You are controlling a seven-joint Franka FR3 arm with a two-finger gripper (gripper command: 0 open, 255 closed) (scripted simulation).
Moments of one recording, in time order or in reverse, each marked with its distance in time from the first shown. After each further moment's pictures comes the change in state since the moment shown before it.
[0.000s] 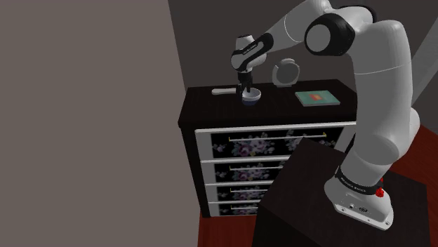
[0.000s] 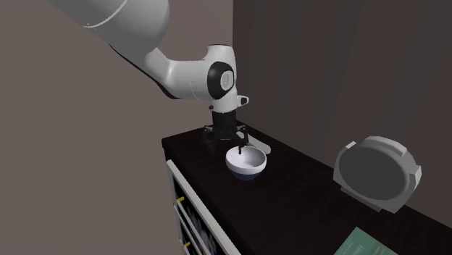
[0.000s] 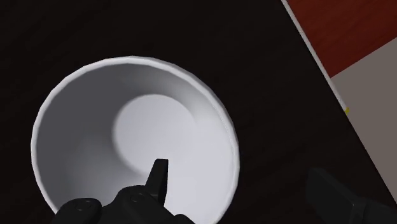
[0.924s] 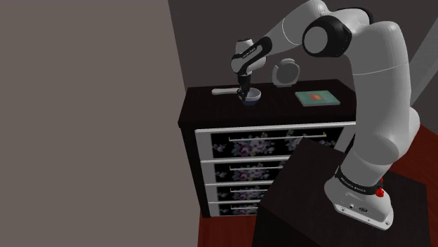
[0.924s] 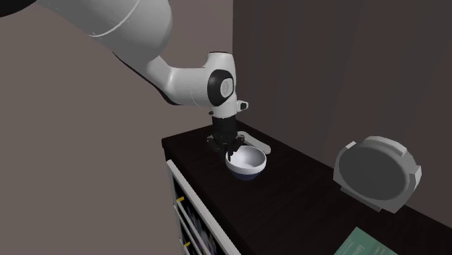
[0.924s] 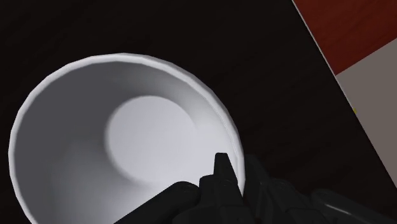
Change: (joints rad) arm -0.001 0.023 0.002 -0.012 0.003 0.037 0.000
